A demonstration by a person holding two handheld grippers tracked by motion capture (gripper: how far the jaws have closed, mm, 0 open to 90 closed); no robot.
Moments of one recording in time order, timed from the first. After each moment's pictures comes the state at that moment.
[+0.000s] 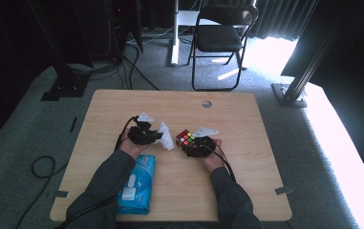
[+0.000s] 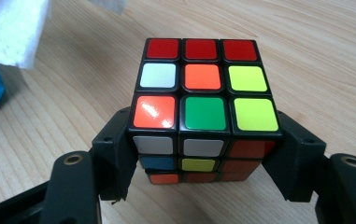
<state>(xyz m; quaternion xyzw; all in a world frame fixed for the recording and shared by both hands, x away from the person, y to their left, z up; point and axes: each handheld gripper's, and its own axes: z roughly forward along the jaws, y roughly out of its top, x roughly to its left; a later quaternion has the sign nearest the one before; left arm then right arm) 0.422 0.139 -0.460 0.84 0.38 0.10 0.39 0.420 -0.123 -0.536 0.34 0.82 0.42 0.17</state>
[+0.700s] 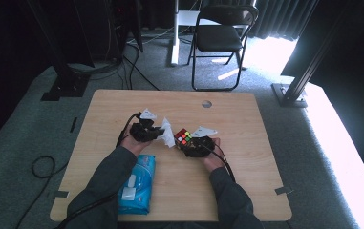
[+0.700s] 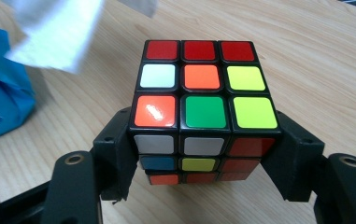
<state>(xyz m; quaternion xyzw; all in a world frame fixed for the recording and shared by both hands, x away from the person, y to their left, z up) 0.425 0.129 -0.447 0.84 0.36 0.12 0.39 0.412 -0.116 -0.521 0.33 0.82 0.43 0.17</state>
